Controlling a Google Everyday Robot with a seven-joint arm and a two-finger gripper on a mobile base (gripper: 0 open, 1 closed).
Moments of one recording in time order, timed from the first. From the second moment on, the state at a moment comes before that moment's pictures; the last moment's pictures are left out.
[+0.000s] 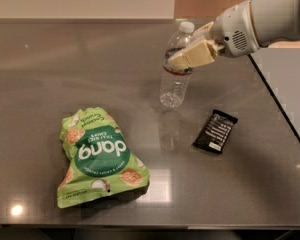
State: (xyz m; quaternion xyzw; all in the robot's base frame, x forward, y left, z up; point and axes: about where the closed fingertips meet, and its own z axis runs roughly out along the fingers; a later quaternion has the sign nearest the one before) arm 0.558 -0.073 0.983 -0.50 0.72 0.24 0.41
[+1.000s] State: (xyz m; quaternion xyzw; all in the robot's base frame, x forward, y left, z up) arm 0.502 -0.058 0.962 -0.53 0.71 0.23 0.41
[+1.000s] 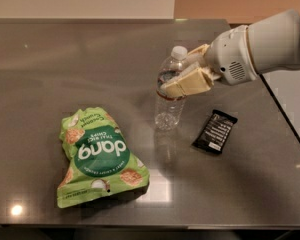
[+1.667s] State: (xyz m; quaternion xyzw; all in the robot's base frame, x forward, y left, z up) arm 0.482 -0.035 0.959 -0.55 0.69 0.25 0.41
